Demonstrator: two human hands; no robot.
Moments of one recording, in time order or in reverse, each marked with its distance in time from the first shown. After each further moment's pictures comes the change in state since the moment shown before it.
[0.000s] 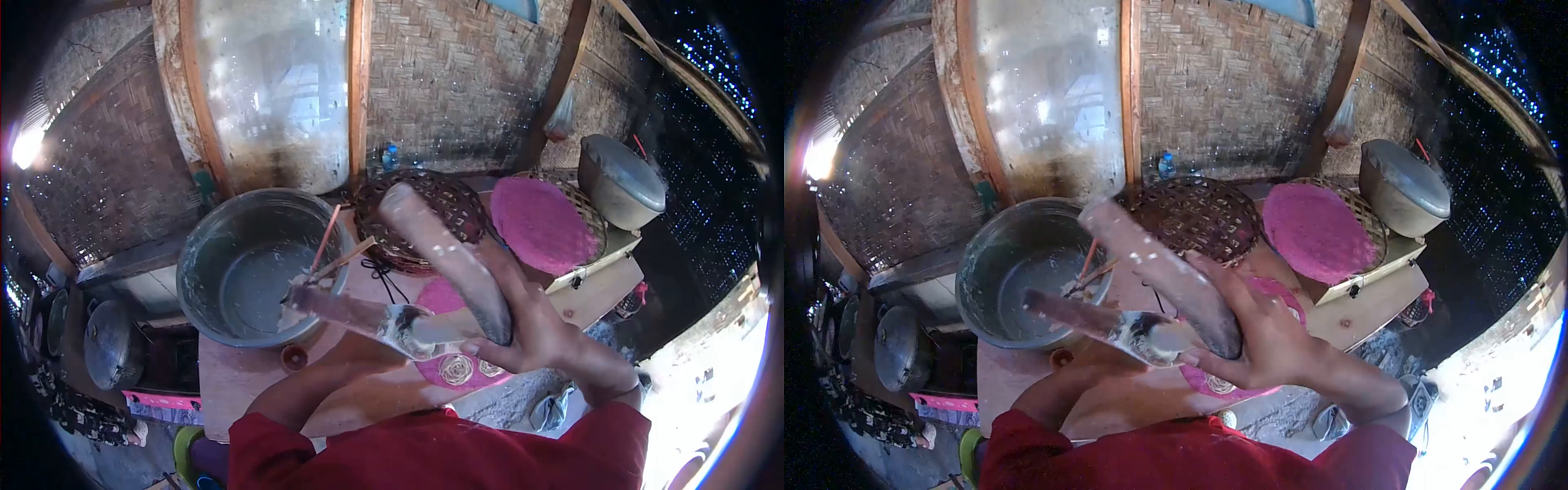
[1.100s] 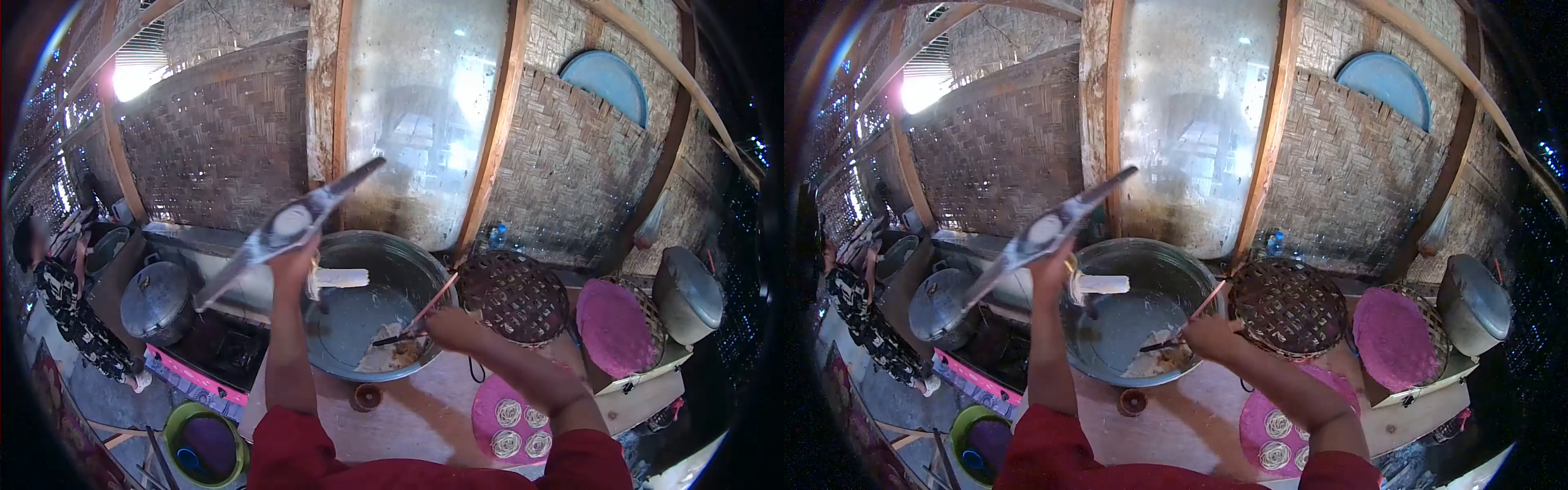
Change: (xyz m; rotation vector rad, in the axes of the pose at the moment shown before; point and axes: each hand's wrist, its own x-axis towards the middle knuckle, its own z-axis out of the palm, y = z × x) left_hand -0.129 -0.018 -0.280 0.236 1.564 0.212; right_hand 0.226 0.076 0.220 -0.563 -0.442 -0.364
